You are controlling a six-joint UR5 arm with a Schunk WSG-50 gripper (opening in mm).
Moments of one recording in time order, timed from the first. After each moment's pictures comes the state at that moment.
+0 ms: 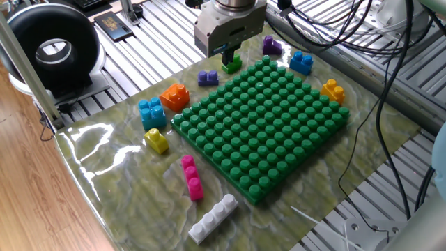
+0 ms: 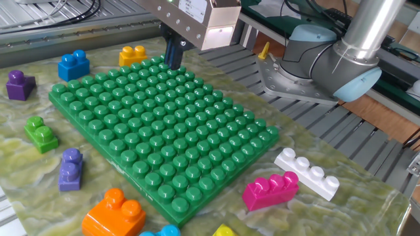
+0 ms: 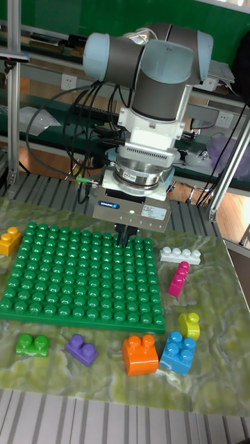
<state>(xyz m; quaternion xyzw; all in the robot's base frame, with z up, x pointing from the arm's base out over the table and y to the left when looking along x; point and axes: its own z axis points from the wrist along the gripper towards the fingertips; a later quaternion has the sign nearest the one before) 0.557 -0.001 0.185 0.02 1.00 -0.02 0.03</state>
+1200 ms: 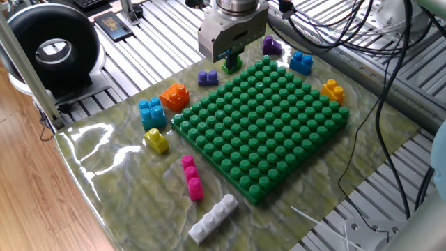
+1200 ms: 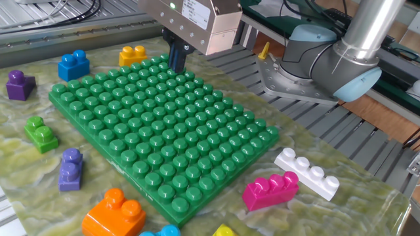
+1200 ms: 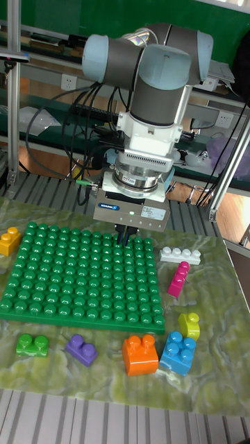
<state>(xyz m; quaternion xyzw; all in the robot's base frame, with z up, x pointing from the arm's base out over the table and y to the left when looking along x) 0.541 0.009 0.178 0.02 1.00 0.00 0.00</state>
